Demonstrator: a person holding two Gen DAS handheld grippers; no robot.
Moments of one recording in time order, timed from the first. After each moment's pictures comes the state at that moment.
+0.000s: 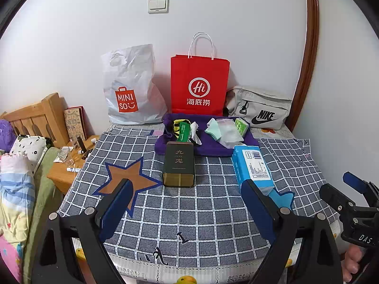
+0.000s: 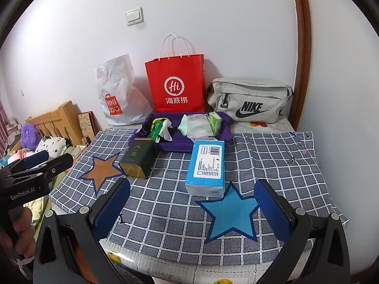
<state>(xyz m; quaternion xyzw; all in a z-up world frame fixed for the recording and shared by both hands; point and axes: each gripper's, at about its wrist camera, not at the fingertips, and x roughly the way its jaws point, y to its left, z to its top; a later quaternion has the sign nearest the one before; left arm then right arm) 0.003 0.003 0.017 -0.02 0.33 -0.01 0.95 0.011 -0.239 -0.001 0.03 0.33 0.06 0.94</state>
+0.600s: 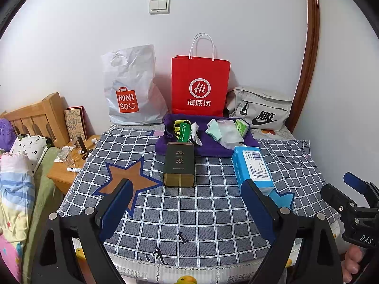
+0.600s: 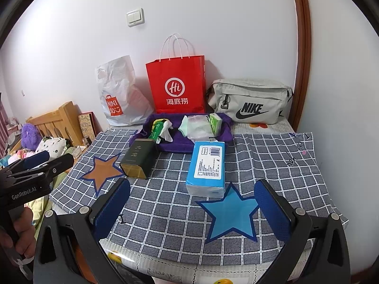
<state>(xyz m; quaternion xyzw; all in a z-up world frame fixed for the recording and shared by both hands) 0.001 0.003 0.014 -0.02 0.32 -0.01 0.95 0.011 -0.238 0.002 0.03 0.33 0.06 0.94</state>
